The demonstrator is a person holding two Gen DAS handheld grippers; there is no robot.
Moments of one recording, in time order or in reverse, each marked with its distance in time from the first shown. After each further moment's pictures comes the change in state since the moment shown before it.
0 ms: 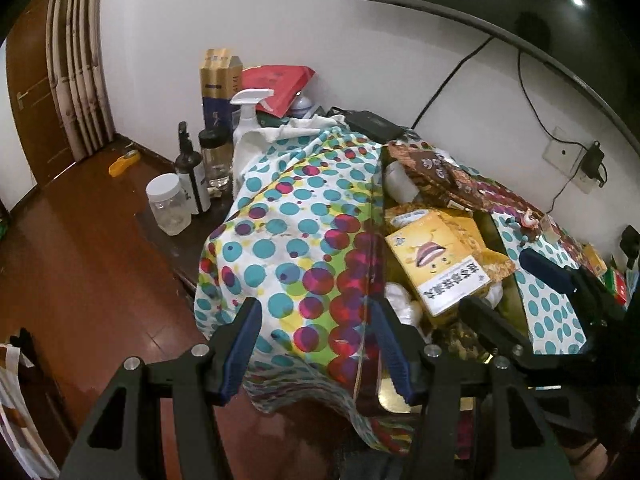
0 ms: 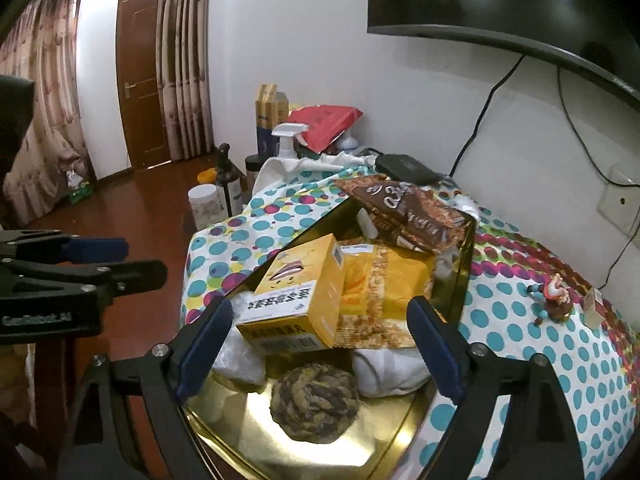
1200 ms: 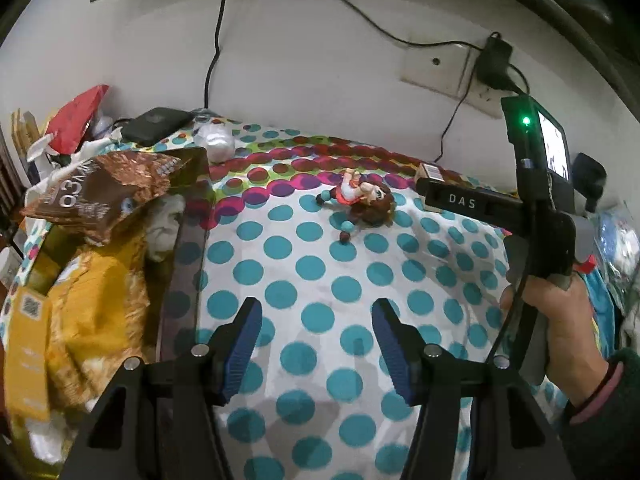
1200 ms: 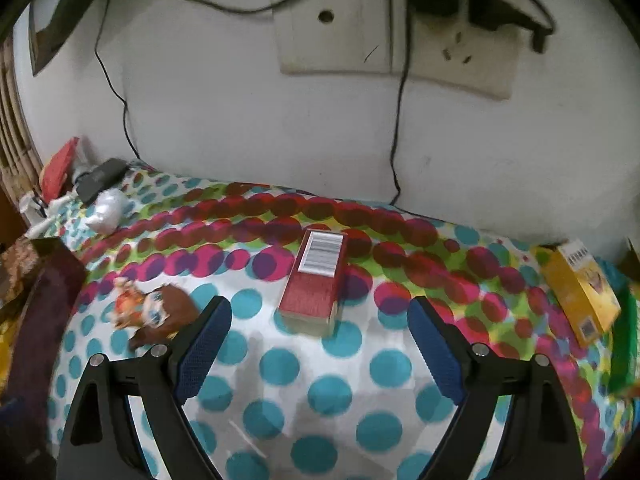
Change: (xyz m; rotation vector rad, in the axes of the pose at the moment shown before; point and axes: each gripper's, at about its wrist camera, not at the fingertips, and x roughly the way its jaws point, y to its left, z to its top) left arm 0.114 -0.273 0.011 0.236 0.064 -0.233; right arm 0.090 -0.304 -0.017 0.439 0.181 -0.387
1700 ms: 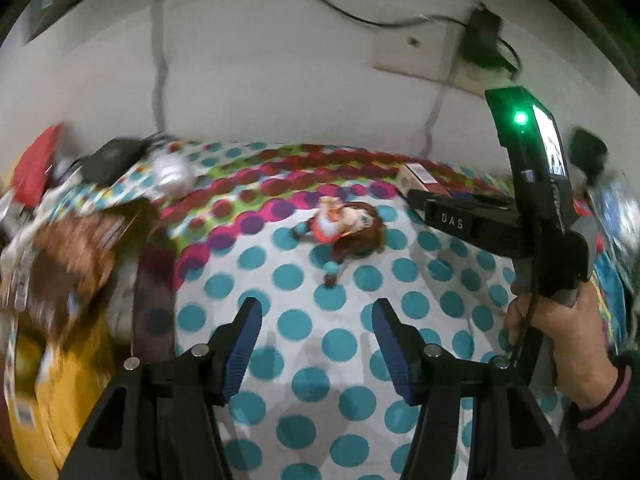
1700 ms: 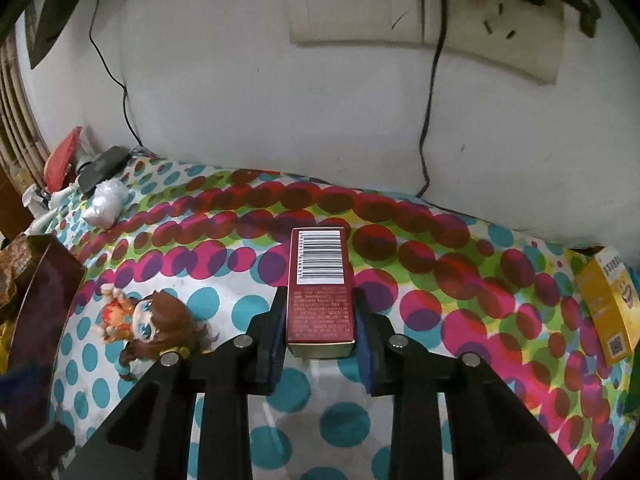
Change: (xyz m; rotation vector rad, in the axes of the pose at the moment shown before) left arm 0.038 -0.016 0.044 0.184 0.057 -0.046; right arm 0.015 0.011 -0.005 0.010 0.027 0.067
